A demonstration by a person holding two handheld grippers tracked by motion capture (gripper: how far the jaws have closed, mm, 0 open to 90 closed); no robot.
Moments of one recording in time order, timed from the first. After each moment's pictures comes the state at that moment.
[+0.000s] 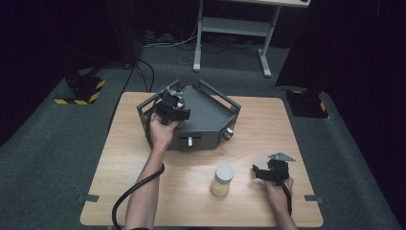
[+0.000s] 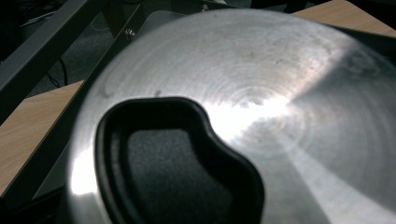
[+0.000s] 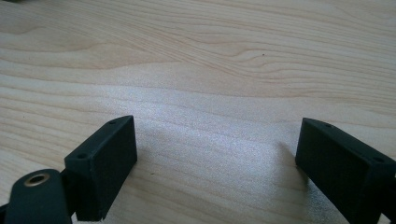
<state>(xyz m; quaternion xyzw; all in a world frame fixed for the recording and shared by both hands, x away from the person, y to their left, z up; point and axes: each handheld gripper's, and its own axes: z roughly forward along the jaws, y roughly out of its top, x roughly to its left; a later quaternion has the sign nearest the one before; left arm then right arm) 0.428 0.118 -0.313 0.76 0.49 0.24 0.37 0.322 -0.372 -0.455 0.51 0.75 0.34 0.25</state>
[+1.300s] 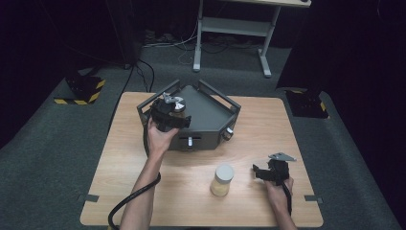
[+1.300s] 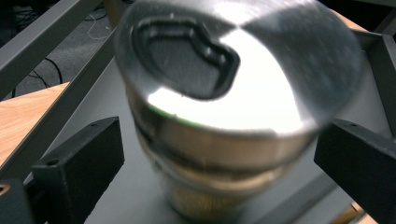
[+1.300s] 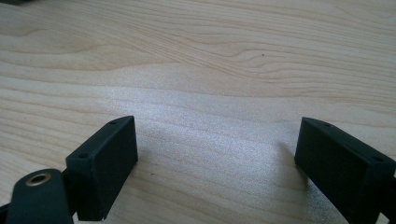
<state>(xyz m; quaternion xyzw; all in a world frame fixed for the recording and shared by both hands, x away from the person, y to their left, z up) 0.397 0.134 -0.325 0.74 0.48 0.24 0.40 0.323 -0.374 -0.455 0.51 0.75 0.34 0.24</state>
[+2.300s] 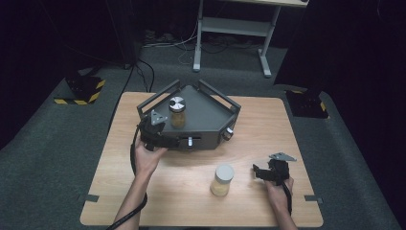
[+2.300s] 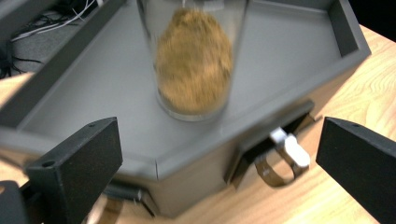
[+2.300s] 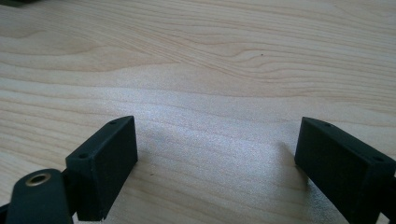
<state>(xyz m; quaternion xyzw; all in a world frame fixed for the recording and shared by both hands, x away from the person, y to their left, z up) 0.329 0.163 -0.353 0.74 0.46 0.24 0.42 0.323 -0.375 -0.455 0.51 0.75 0.34 0.24</state>
